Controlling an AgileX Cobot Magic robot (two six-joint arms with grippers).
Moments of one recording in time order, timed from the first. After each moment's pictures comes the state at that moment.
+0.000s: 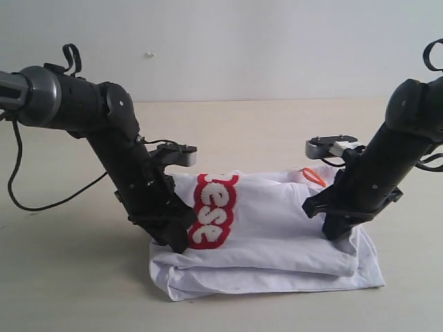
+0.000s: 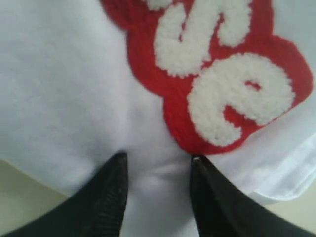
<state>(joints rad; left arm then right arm) -0.48 2.15 -1.38 -0.47 0.97 0.53 0.05 1.97 -1.06 0.40 0.73 -0.46</state>
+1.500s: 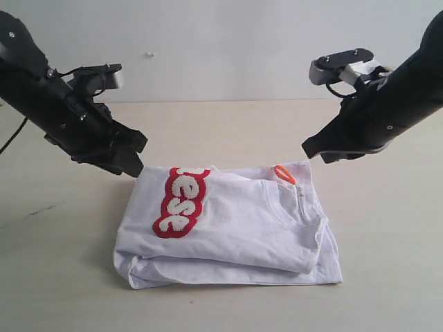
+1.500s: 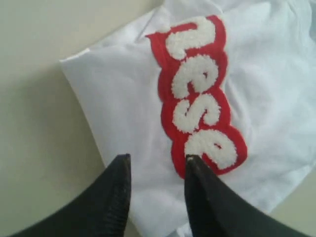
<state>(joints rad) -0.32 1.81 -1.24 -0.48 0.80 0.42 0.11 1.65 -1.06 0.28 0.62 -0.40</state>
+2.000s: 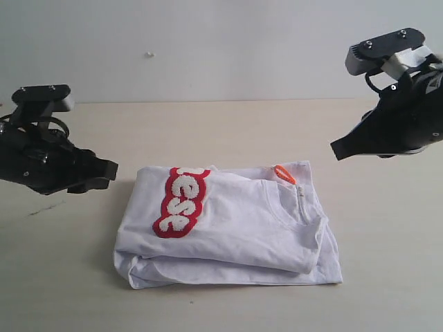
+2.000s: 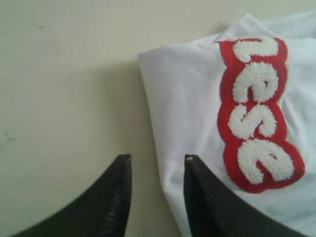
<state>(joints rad) -0.32 1.59 -0.82 -0.55 0.31 0.42 0.11 1.41 -0.87 0.19 0.47 -0.32</state>
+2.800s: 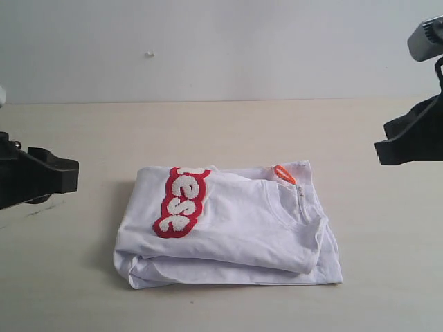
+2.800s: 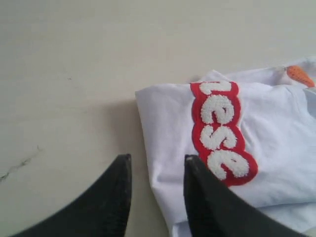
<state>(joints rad) -0.40 1.19 -0.54 -0.59 0.10 0.41 0.11 1.09 -0.71 0.19 0.43 -0.31</state>
